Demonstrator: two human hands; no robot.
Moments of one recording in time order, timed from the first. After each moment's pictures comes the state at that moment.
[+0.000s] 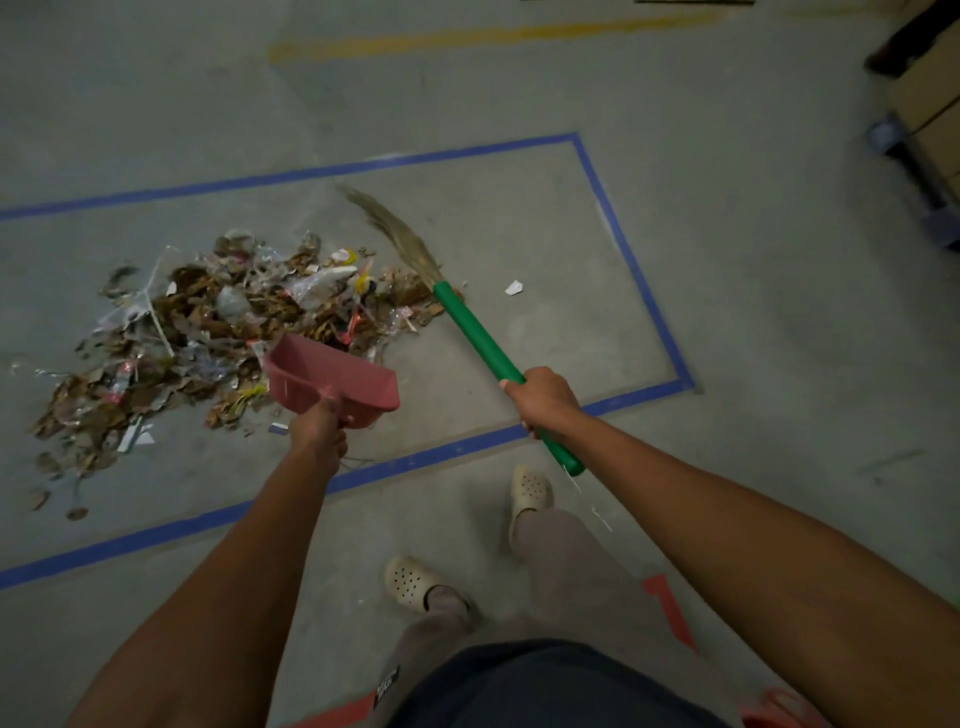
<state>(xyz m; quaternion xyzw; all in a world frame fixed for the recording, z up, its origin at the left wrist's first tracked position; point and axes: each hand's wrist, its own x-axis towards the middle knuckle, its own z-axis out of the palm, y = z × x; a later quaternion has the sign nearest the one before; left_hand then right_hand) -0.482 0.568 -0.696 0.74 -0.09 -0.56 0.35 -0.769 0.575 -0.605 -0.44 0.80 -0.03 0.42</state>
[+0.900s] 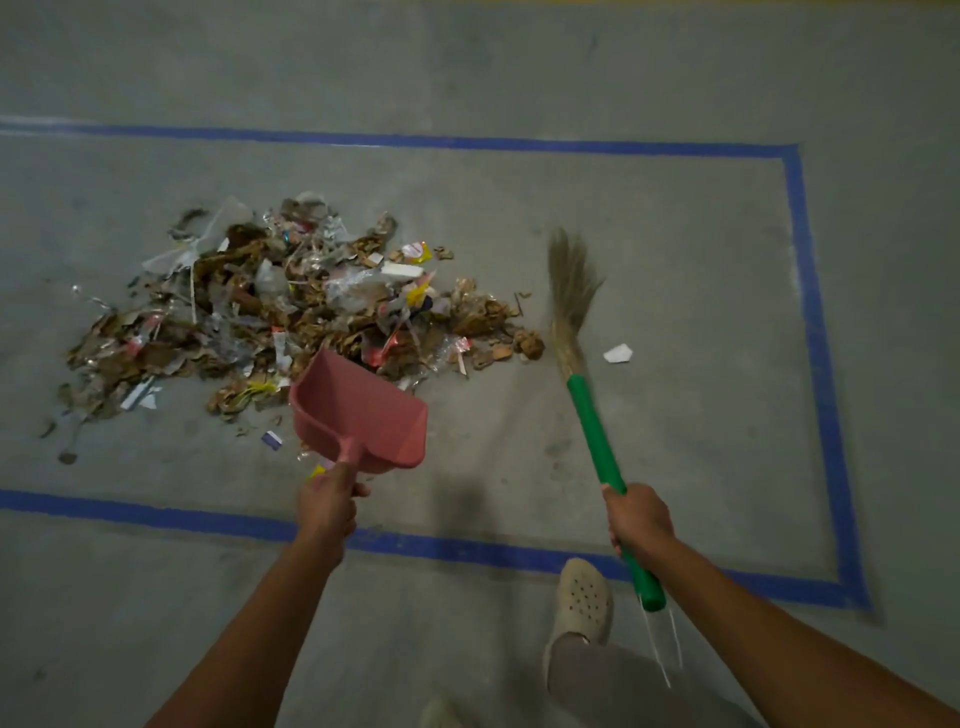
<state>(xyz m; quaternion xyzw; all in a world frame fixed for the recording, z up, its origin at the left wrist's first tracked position) -0.595 0.411 -0.907 0.82 -0.03 -0.44 0.36 -0.940 0.333 -0.957 -0.38 0.81 0.05 0.45</state>
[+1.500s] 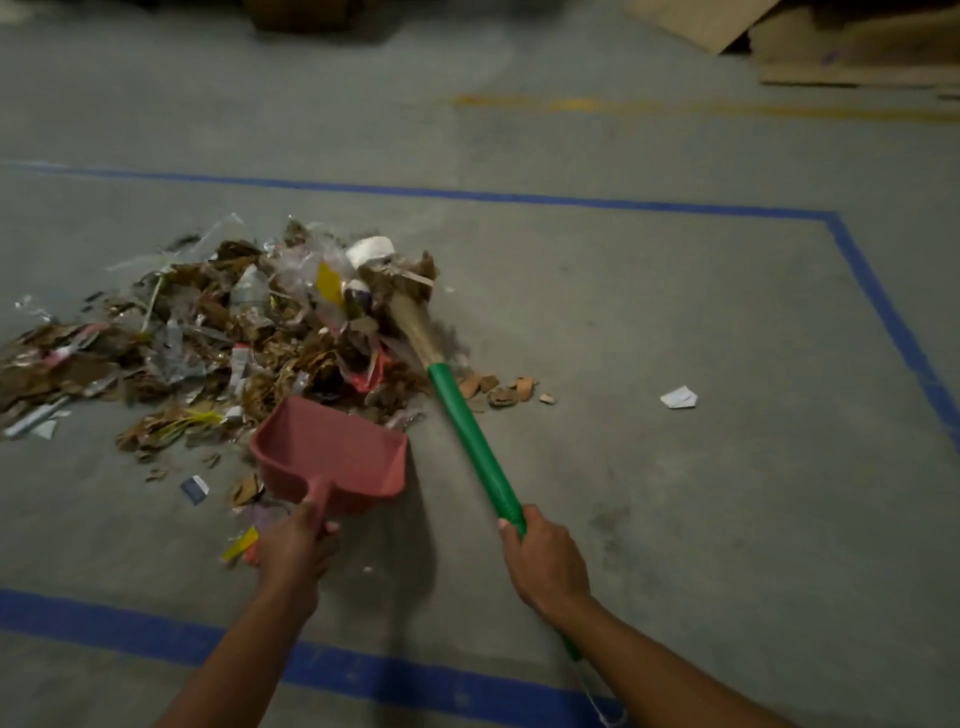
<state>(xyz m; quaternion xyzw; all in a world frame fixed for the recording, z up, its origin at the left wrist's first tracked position) -0.541 0.442 -1.207 0.74 -0.03 -0.39 0.55 -0.793 0.374 -1.237 -0.68 0.64 -0.06 0.34</state>
